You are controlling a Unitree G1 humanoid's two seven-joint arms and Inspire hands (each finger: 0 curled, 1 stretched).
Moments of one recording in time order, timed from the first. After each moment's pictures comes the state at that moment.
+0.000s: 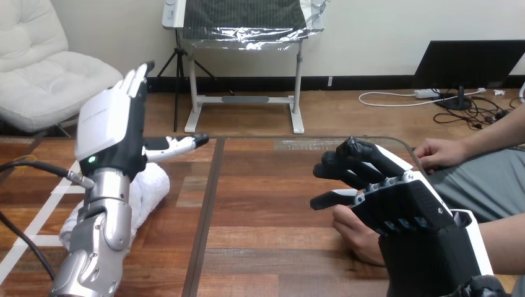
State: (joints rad) left arm -0.39 0.34 -0.08 0.46 0.72 -0.03 0.33; right arm 0.60 -0.14 0.26 -0.39 0.25 -0.79 0.30
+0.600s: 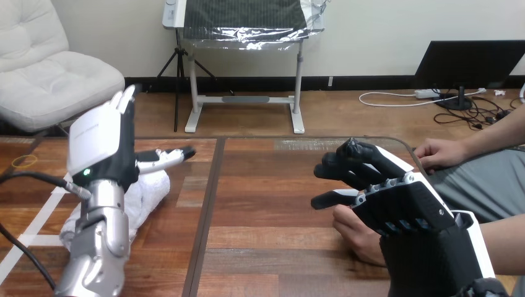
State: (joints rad) left arm -0.39 0.34 -0.12 0.54 0.75 0.09 0.38; right arm 0.60 -0.14 0.26 -0.39 0.24 -0.80 0.29
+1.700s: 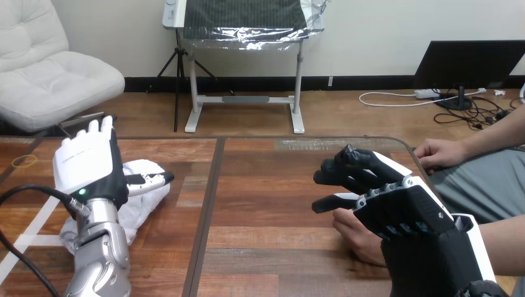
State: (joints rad) left arm -0.40 0.34 -0.19 0.64 0.77 0.27 0.43; right arm 0.62 -0.14 0.26 -0.39 0.23 -0.80 0.29
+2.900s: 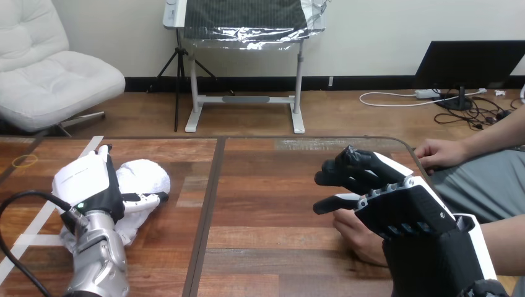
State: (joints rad) left arm -0.49 0.34 -0.22 0.88 0.69 0.26 0.41; right arm 0.62 -0.16 0.26 -0.39 0.24 -0.80 0.28
